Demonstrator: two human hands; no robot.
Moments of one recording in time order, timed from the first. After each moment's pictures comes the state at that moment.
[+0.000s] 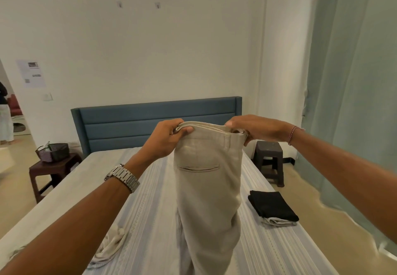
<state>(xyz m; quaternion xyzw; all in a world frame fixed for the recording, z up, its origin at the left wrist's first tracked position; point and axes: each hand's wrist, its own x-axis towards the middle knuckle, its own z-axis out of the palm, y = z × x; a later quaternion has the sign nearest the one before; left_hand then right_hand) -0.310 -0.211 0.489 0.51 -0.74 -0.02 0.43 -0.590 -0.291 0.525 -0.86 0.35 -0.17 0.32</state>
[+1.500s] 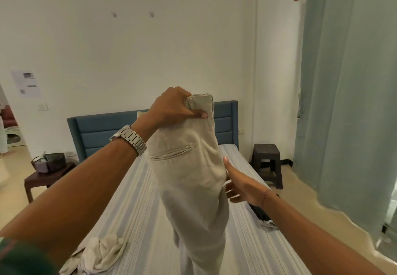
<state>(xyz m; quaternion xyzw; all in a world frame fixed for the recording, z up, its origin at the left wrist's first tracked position) -0.338 -0.224 0.588 0.53 -0.77 0.06 0.34 -0.557 -0.253 0.389 -0.61 0.50 -0.23 0.58</state>
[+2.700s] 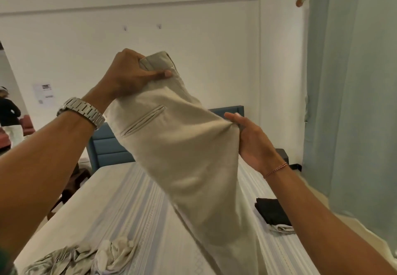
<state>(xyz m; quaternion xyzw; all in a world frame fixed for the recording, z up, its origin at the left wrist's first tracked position) -0.286 -0.140 0.681 0.57 -0.68 0.15 0.44 -0.567 -0.215 0.503 -0.53 0.17 -0.52 0.64</state>
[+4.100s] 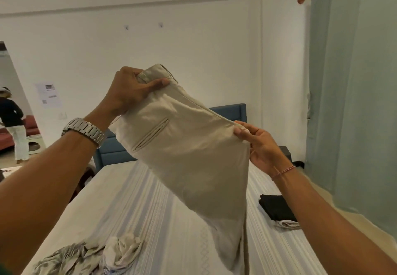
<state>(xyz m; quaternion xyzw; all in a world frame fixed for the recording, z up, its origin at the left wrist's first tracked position) -0.265 -0.124 0.644 0.55 -0.67 0.10 0.49 -0.567 -0.209 0.482 -0.52 0.20 -0.55 0.62</state>
